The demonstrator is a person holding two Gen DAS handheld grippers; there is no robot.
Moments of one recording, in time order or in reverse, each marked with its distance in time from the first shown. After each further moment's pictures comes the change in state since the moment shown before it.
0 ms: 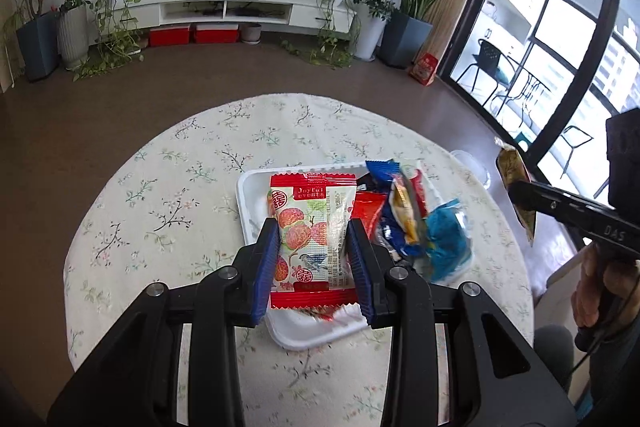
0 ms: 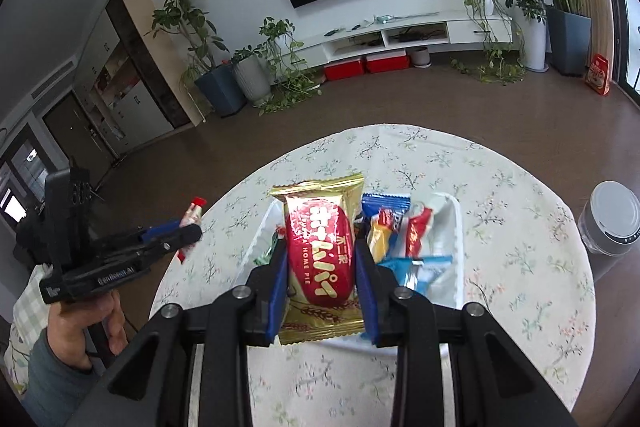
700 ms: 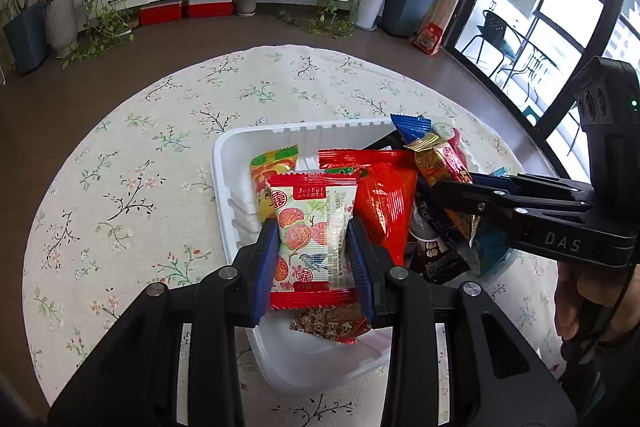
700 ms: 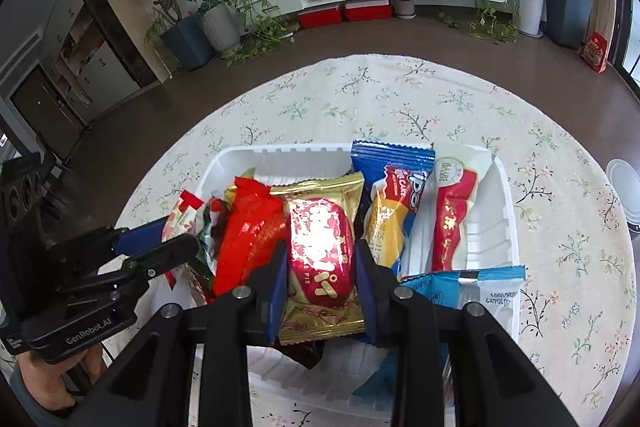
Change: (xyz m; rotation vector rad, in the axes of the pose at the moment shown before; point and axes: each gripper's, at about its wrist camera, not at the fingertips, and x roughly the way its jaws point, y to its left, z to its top) left arm 0.102 0.009 -0.025 0.029 0.098 0.006; right arm 0.118 -0.007 -0.010 -0.002 0.183 -0.109
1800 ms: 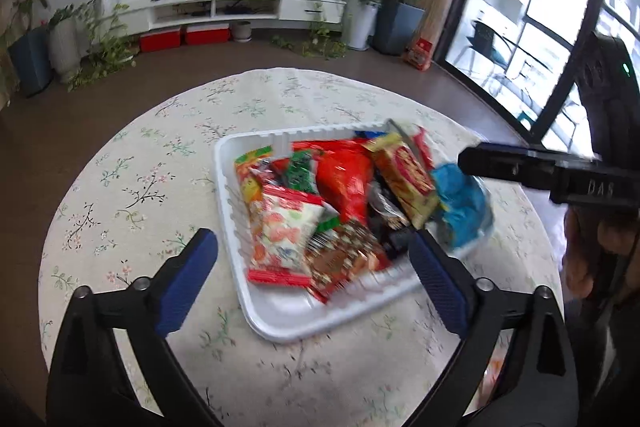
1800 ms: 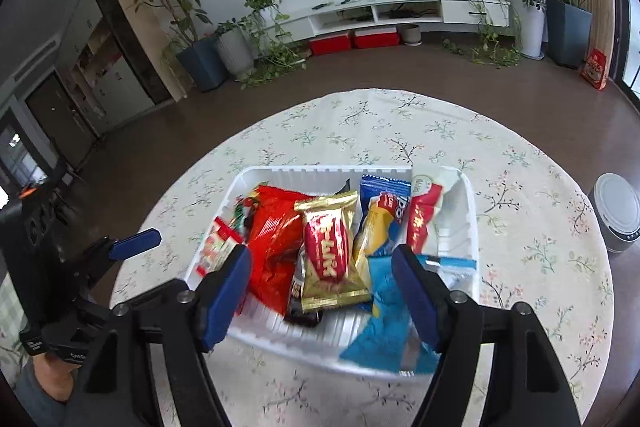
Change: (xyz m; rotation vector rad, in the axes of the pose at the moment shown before) left arm -0.041 -0.032 -0.036 0.080 -0.101 -0.002; right arm -0.064 -0.007 -0.016 -0.025 -0.105 0.052
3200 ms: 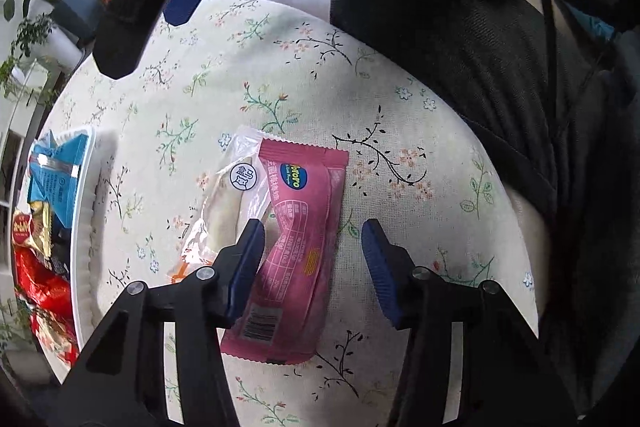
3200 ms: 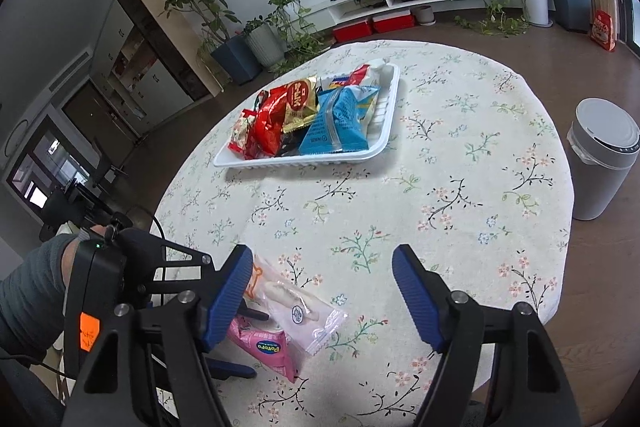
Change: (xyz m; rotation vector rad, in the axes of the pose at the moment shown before) left arm 0.019 -0.256 -0.161 1.110 0.440 -0.360; right arm -0.113 -0.075 -0.153 0.038 0.026 0.160
